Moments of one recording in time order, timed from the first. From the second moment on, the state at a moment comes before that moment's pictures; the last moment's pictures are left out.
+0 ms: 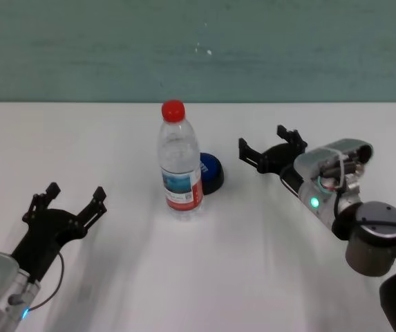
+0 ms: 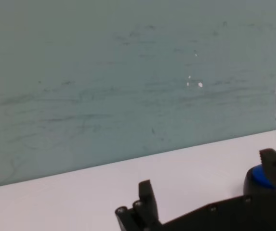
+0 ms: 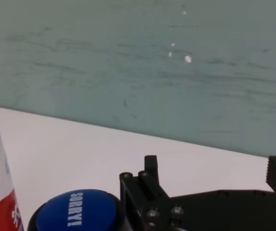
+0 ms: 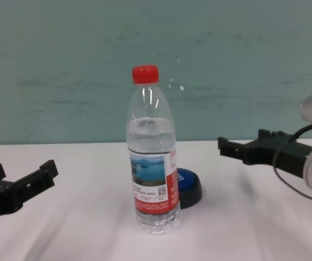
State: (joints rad) left arm 0.21 0.26 0.04 -1.70 -0.16 -0.13 -0.24; right arm 0.30 0.14 -0.24 -1.32 0.17 0.05 0.23
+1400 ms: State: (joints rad) left arm 0.21 0.26 0.04 -1.70 -0.16 -0.13 -0.24; right arm 0.55 0.08 -0.32 -0.94 0.17 -0.01 0.33
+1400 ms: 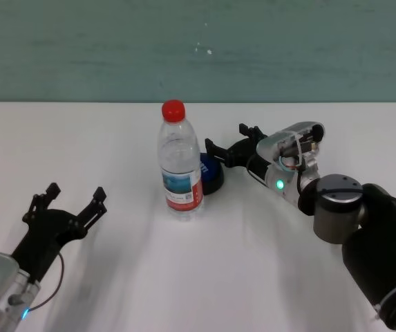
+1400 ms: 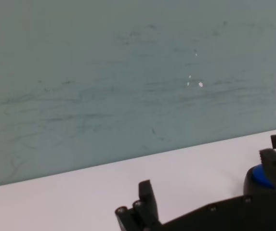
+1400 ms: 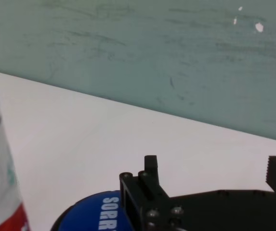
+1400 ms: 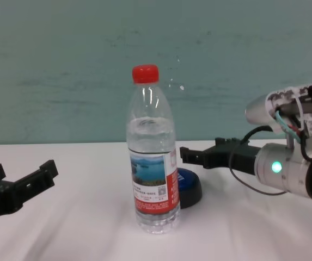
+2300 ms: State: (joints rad) left arm 0.21 0.26 0.04 -1.70 -0.16 -0.13 -0.24; right arm 0.59 0.06 -0.32 -0.81 0.20 -0.03 0.36
